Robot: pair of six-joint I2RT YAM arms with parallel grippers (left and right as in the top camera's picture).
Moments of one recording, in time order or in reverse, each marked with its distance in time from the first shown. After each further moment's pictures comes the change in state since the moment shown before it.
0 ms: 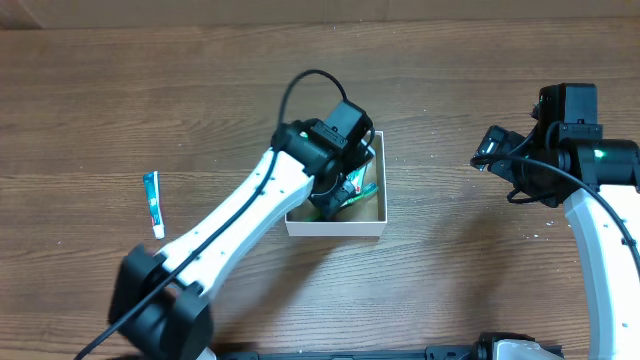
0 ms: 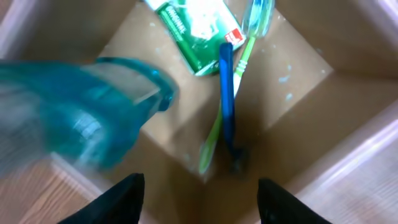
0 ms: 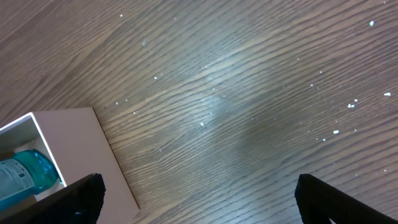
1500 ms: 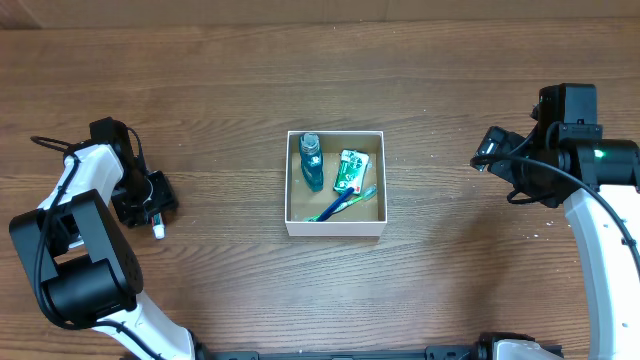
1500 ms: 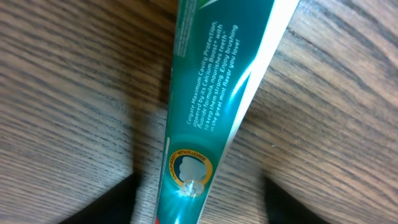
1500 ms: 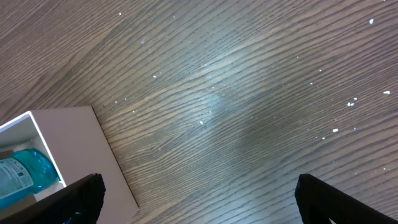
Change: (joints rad) left arm 1.010 0.175 -0.314 0.216 0.091 -0.322; right arm 0.000 0.000 0.000 -0.005 0.000 0.000
